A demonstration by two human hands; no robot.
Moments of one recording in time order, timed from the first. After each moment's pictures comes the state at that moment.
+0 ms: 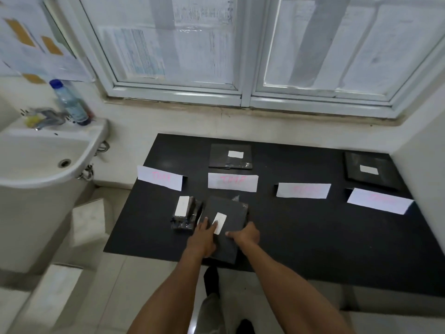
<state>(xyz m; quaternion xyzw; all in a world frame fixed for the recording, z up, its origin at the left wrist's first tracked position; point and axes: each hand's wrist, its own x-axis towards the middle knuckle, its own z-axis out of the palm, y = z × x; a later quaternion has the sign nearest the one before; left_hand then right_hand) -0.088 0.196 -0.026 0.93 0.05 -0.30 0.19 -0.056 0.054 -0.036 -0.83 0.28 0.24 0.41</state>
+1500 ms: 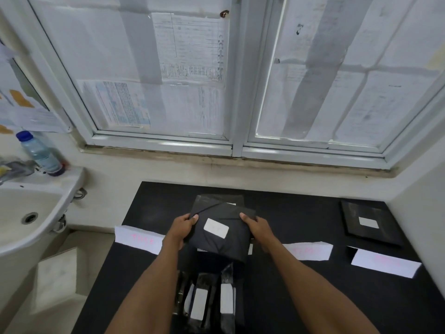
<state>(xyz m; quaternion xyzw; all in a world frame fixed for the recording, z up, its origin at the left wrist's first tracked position) 0.143 0.254 0.037 0.64 0.28 -0.15 0.70 0.163 0.014 0.041 -0.72 0.19 0.21 0.63</state>
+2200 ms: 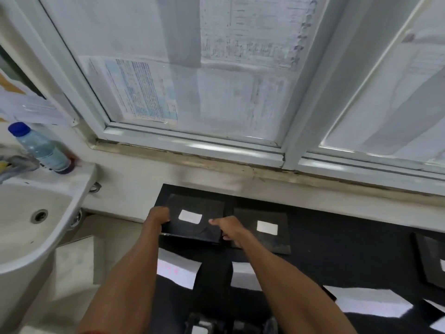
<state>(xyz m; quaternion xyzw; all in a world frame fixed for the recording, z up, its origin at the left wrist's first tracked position) 0.291 0.451 -0.017 0.73 0.44 -0.14 0.51 0.306 0.229 -0.022 -0.74 0.16 0.42 0.50</state>
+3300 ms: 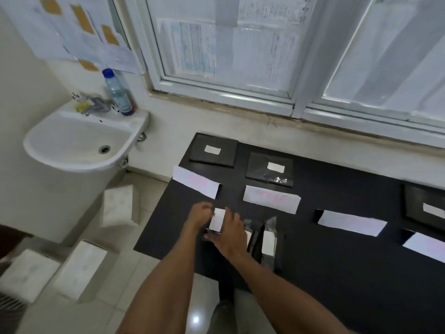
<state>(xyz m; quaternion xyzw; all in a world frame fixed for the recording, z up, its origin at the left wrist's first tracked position) -0.008 0.324 0.002 0.72 0.35 -0.14 0.58 -0.030 0.196 -0.016 -0.94 -0.08 0.16 0.29</state>
